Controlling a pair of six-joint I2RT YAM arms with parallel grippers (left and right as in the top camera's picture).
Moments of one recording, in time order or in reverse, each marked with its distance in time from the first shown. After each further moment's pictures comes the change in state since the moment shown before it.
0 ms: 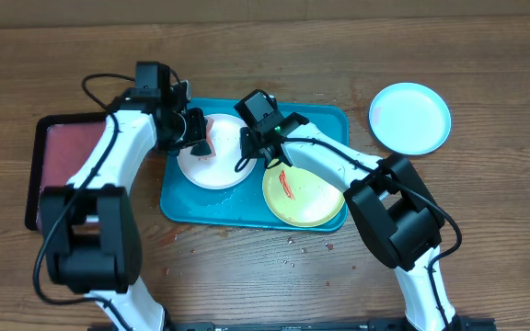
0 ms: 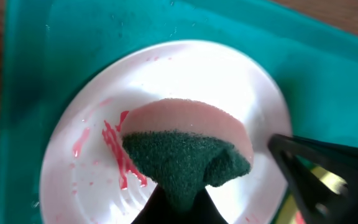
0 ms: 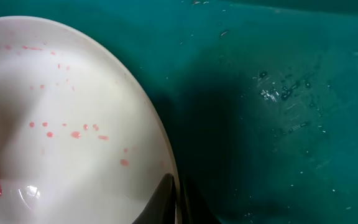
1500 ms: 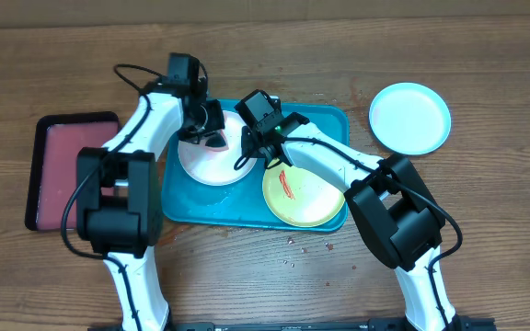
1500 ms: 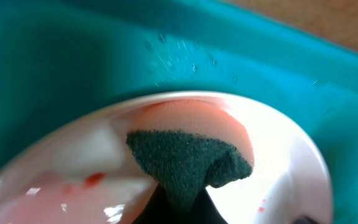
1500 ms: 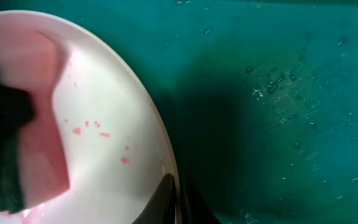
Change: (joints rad) left arm -0.088 0.234 0.179 0.003 -0.093 -0.114; right arm -0.001 -0.002 0.000 -0.013 0.016 0.045
